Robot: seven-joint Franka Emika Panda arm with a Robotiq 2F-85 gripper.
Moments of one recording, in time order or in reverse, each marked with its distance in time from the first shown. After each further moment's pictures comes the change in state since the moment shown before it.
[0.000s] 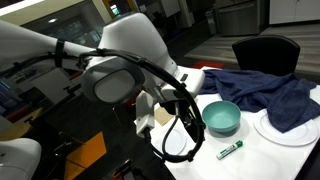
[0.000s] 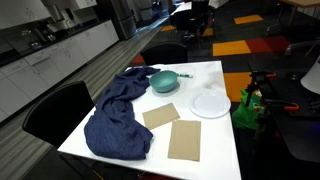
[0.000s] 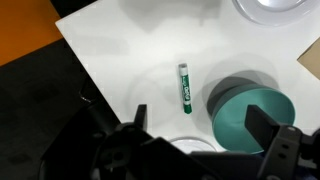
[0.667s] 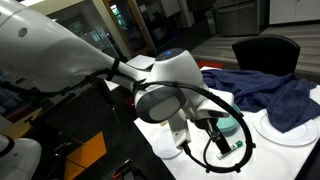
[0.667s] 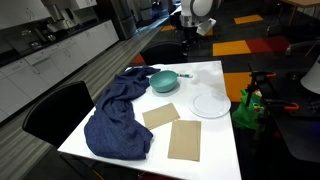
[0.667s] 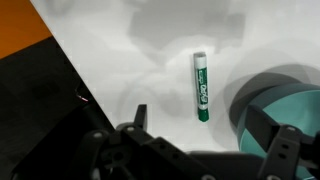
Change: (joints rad) arm 0.000 0.346 -0.001 0.140 0.000 0.190 0.000
